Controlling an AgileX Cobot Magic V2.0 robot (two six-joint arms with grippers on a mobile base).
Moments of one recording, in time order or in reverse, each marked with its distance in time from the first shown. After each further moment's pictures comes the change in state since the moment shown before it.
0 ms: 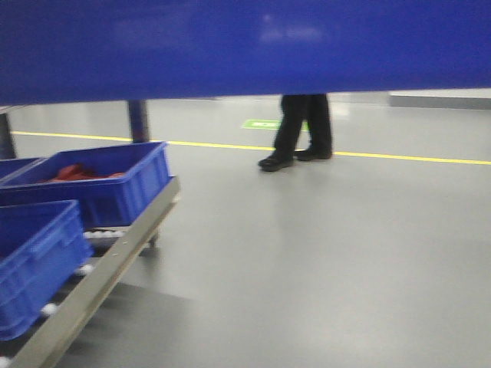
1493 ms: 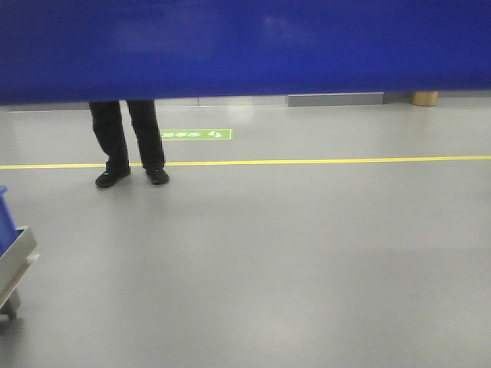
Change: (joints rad) left arm 0.000 0.000 0.000 0.002 0.000 0.000; right arm 0.000 -0.002 0.000 0.000 0.002 -0.006
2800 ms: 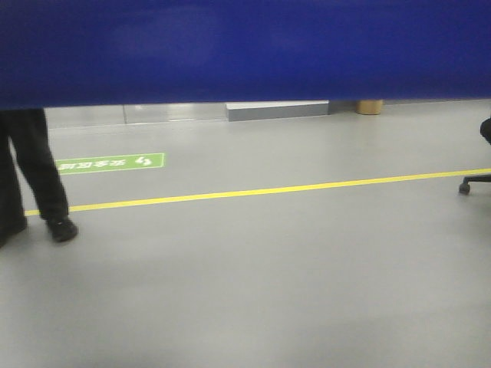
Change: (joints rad) left arm 0.000 0.000 0.000 0.006 -0.002 0.000; right arm 0.004 0.000 0.000 0.000 -0.002 -0.004
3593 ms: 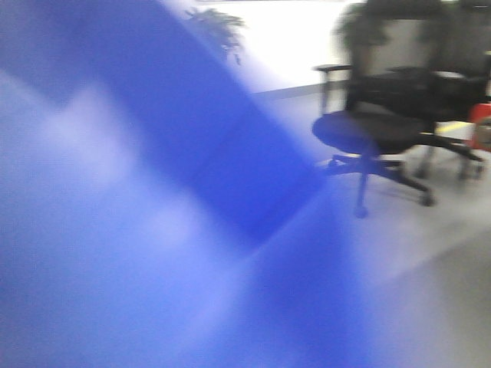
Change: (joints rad) left arm -0.002 0.004 0.004 -0.001 -0.011 0.012; right arm 0.000 -0.010 -0.006 -0.026 -0.084 0.000
